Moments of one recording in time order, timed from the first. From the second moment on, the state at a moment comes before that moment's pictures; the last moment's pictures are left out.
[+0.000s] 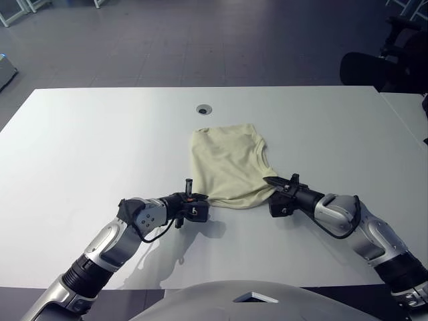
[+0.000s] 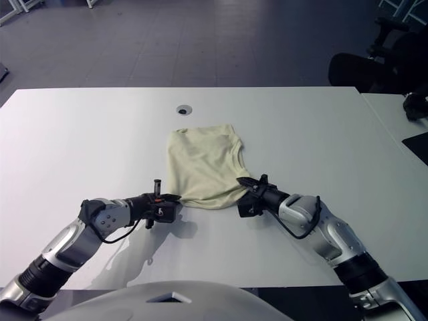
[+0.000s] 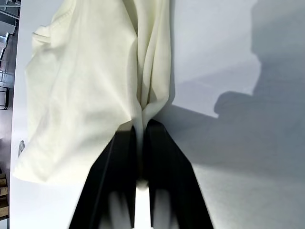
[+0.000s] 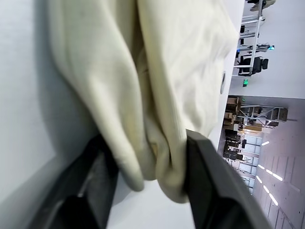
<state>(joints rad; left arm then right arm) 0.00 0.66 -0.47 -0.31 0.51 0.01 -0.77 0.02 -0.80 0.37 -0.15 -0.69 -0.25 0.51</state>
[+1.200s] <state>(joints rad) 0.04 0.97 -0.26 -0.64 -0.41 0.61 -1.35 0.02 -1.09 0.26 -0.55 0.32 0.49 1.40</state>
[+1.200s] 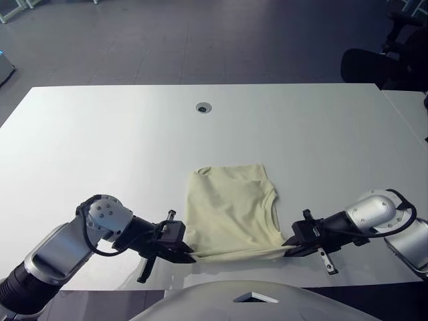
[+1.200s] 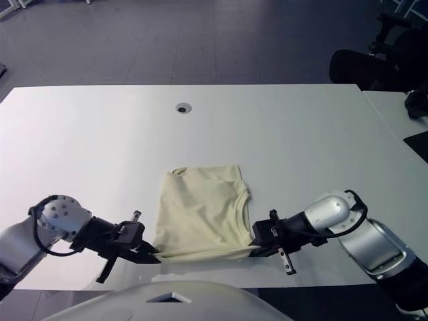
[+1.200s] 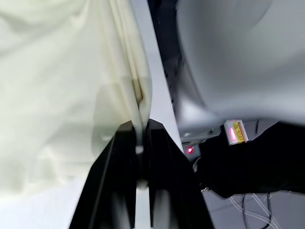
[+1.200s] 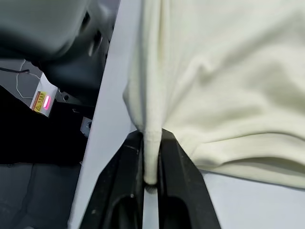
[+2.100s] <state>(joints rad) -0.57 0.79 -0.30 0.02 -0.46 0.61 -1.46 -0.55 -0.86 0.37 0.12 0.48 0.77 1.57</state>
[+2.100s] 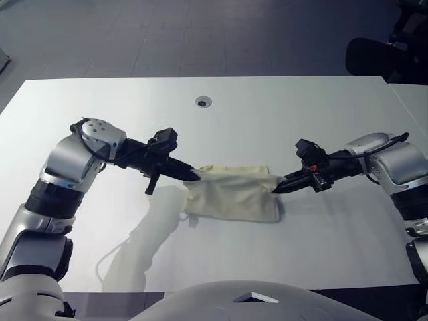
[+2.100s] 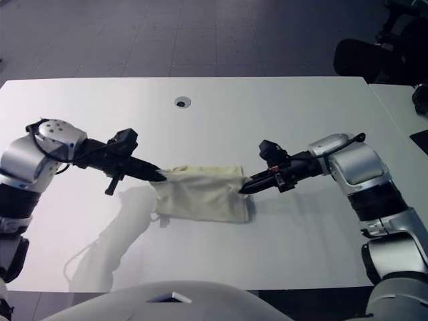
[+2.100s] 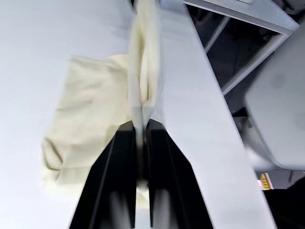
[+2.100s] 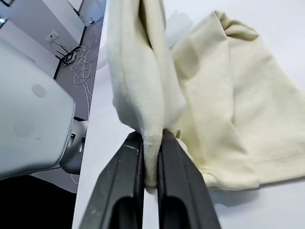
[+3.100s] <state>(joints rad) -0.69 0.53 -0.34 0.42 -0.11 0.24 -1.22 -0.69 -0.64 0.37 0.60 0.20 0.52 1.50</state>
